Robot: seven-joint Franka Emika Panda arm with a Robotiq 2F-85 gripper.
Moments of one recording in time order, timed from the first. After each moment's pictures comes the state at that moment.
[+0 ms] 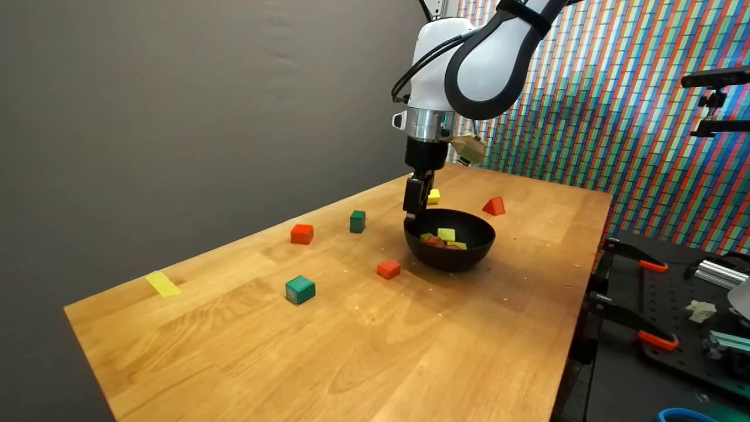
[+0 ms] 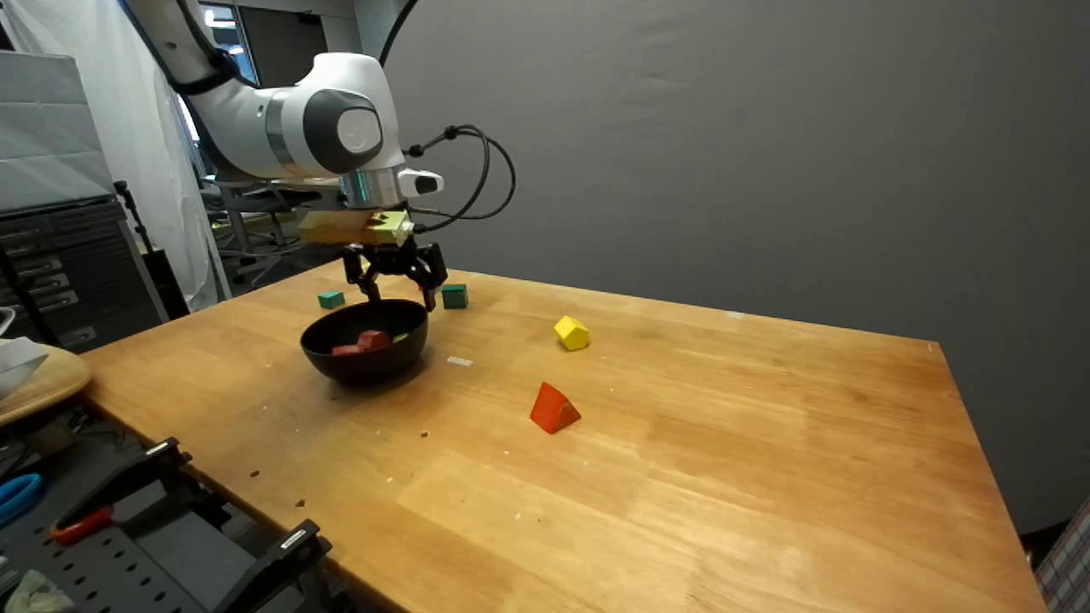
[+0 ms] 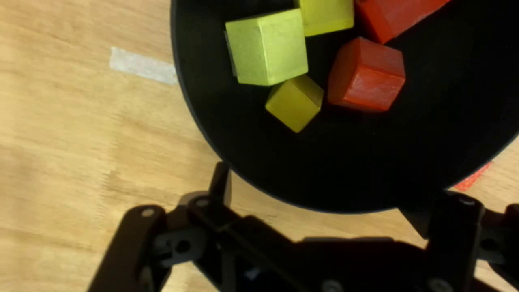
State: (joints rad) arm 0.09 0.40 0.13 -2.26 -0.10 2.73 -0.07
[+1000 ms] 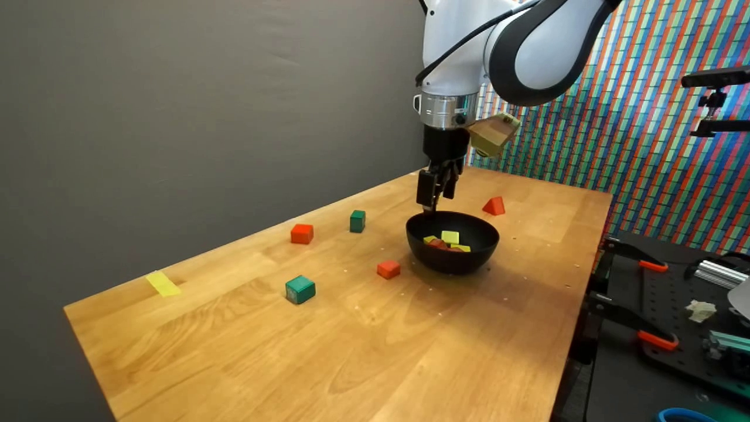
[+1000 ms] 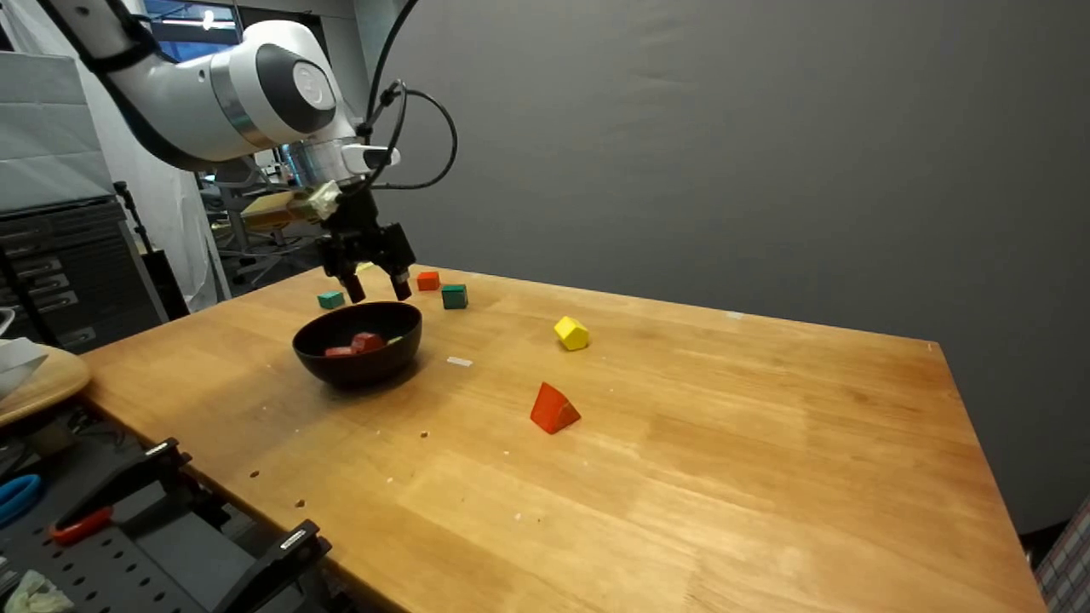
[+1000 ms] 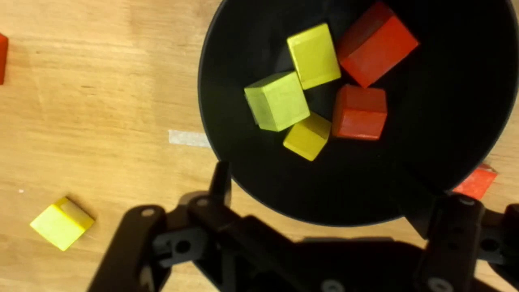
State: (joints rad) arm 0.32 0.25 -0.04 -2.38 -0.34 2.62 0.42
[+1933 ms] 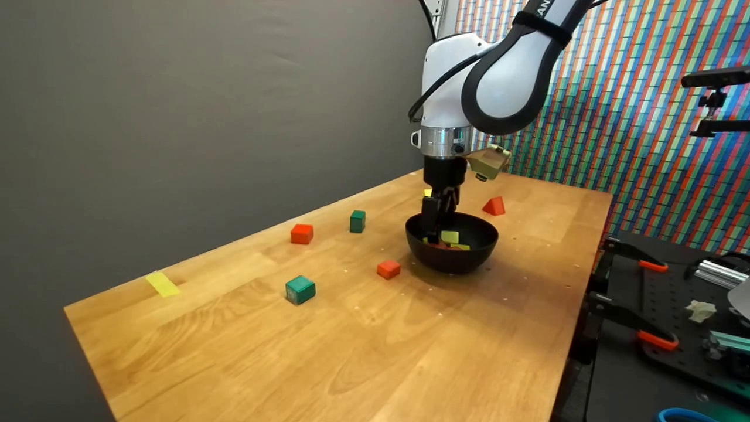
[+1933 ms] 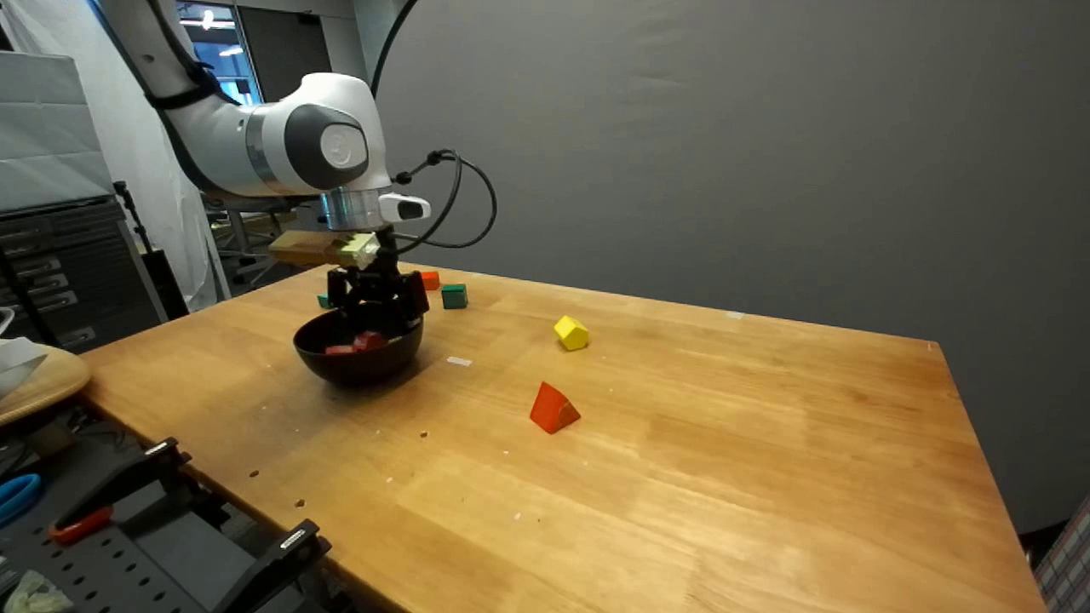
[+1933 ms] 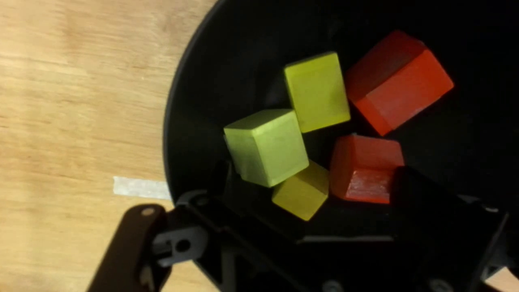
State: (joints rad) arm 0.16 0.40 0.07 -2.33 -0.11 2.68 0.10
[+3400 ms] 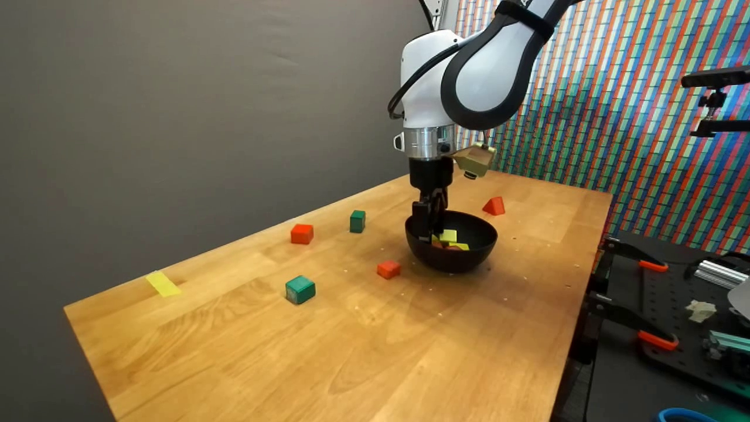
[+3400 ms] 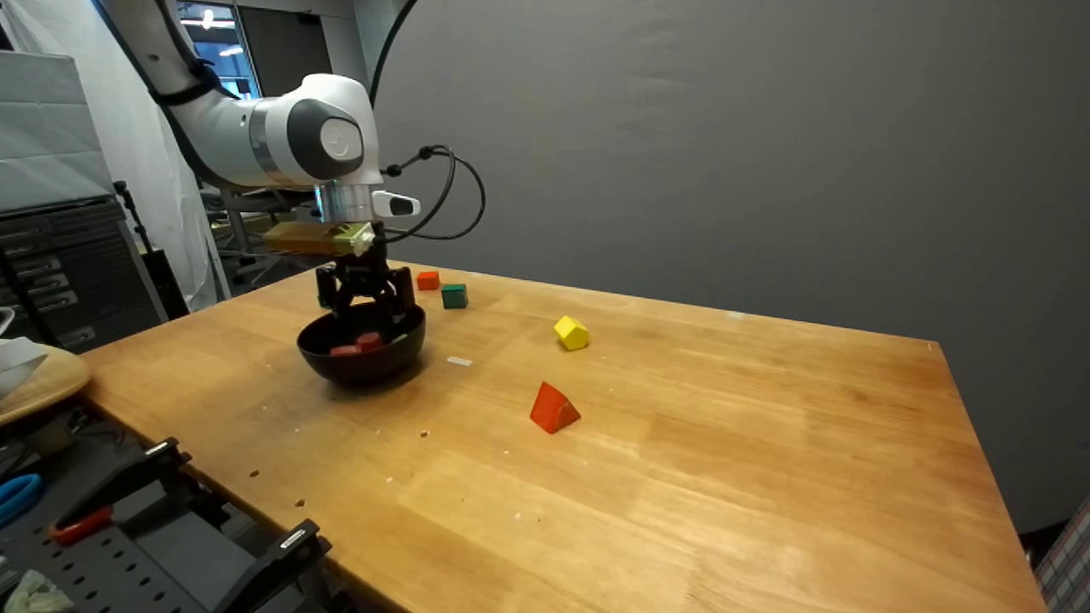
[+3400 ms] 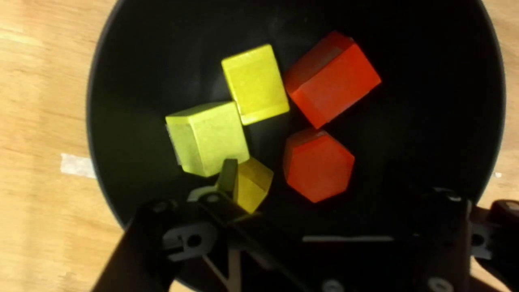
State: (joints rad) arm 0.19 0.43 0.10 -2.25 -0.10 2.55 0.07
